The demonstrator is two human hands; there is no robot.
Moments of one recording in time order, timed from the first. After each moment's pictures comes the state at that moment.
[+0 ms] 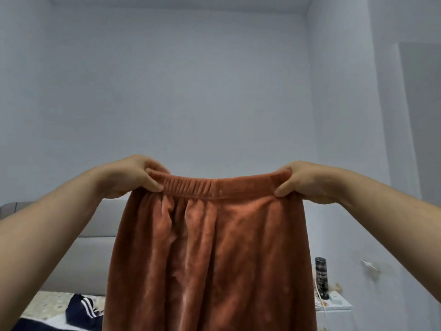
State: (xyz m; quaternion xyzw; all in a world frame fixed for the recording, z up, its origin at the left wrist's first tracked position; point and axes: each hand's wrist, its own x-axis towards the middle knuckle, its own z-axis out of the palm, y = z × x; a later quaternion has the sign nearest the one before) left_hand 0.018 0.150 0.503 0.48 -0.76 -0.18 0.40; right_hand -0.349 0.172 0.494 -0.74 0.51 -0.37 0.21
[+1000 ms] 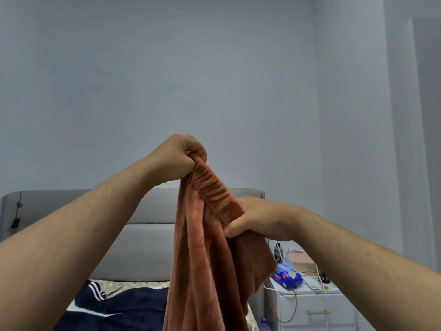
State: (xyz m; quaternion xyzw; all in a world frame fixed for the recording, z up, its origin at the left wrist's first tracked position) left_hand -0.060 0.145 0.493 0.37 -0.80 0.03 0.46; right_hand -0.270 0.164 0.410 -0.81 0.37 -0.28 0.34
